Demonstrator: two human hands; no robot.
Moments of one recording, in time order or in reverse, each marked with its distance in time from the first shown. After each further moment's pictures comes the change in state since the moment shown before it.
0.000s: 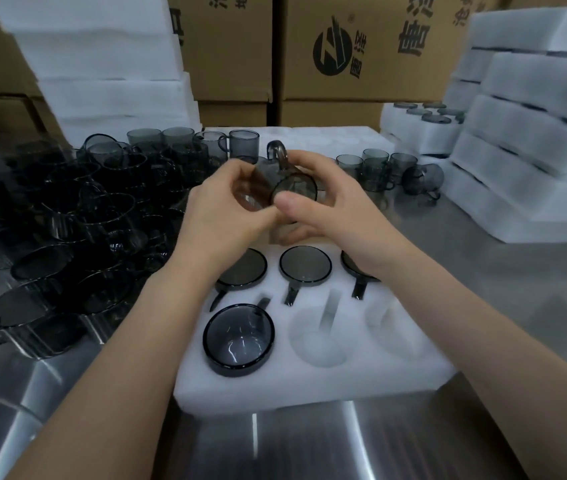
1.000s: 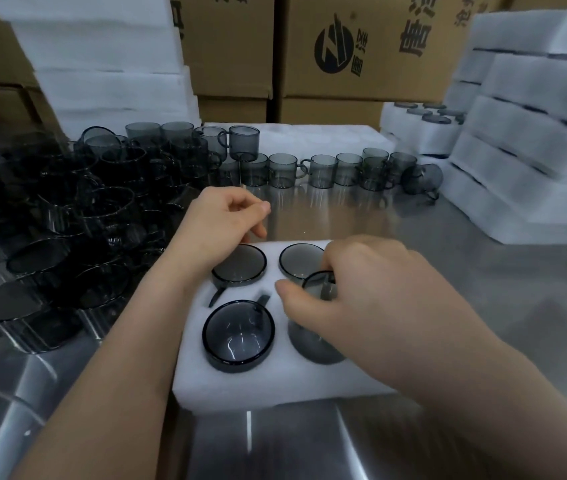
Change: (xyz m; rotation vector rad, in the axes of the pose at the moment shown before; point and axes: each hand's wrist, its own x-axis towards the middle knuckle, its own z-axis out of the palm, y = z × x) left_hand 0.006 -0.024 0.001 -0.067 -0.160 -0.271; right_hand -0.089 -0.058 0.040 -1.165 0.093 0.097
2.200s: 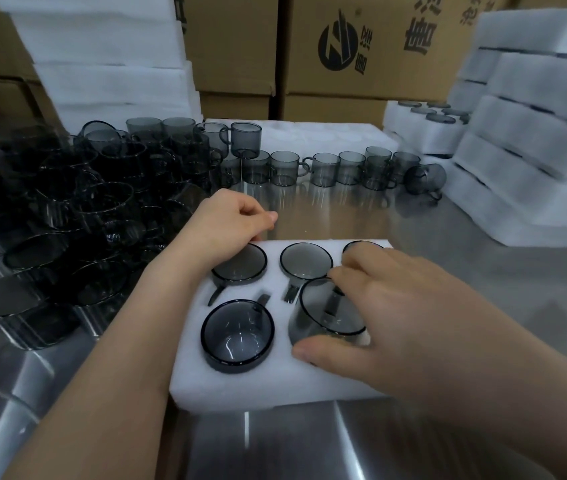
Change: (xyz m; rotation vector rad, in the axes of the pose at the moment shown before) left_hand 0.005 0.000 0.002 0.239 -0.091 -0.059; right_hand -0.006 0.021 -0.009 -0.343 -0.305 -0.195
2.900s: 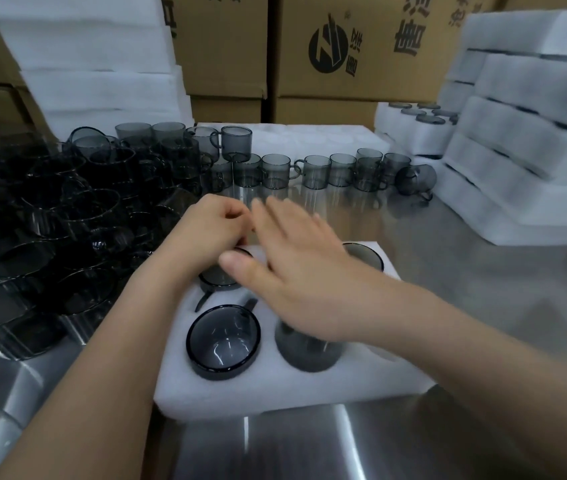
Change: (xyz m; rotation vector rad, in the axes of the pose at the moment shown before) left_hand 0.001 0.000 -0.001 0.006 0.001 0.041; right_hand 0.065 -0.009 0.013 0.450 -0.009 -0.058
